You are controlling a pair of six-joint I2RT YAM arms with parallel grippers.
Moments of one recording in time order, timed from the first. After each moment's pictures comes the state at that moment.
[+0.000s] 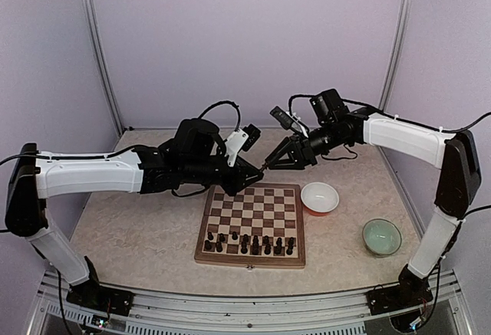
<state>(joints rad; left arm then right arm) -0.95 1.61 1.18 -0.03 0.13 -0.07 0.57 1.74 1.45 -0.53 -1.11 -0.26</state>
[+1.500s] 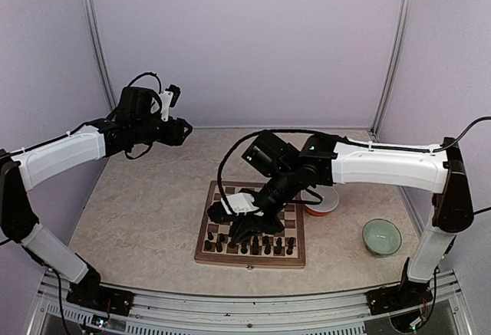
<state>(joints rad) -0.48 1.48 1.22 -0.18 -0.01 -0.01 1.08 1.76 1.52 -0.75 -0.57 -0.79</state>
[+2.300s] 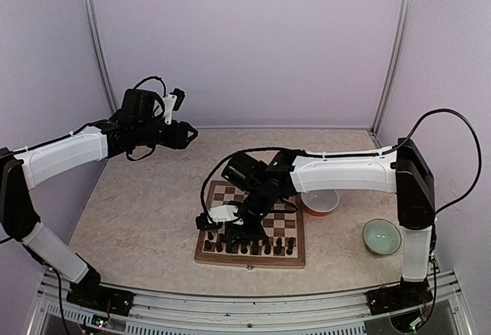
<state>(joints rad) -0.47 1.51 1.20 -0.18 0.10 -0.06 1.09 2.02 1.61 -0.74 -0.45 -0.70</state>
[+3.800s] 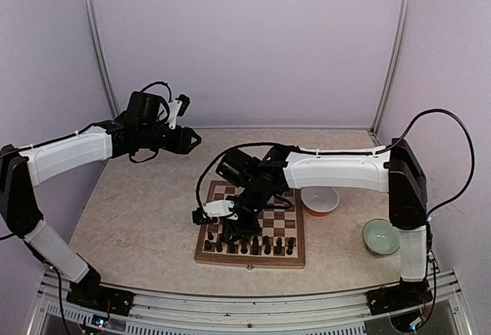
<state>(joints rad) -0.49 1.54 1.20 -0.22 0.13 -0.06 1.08 2.08 1.71 -0.80 -0.36 -0.66</state>
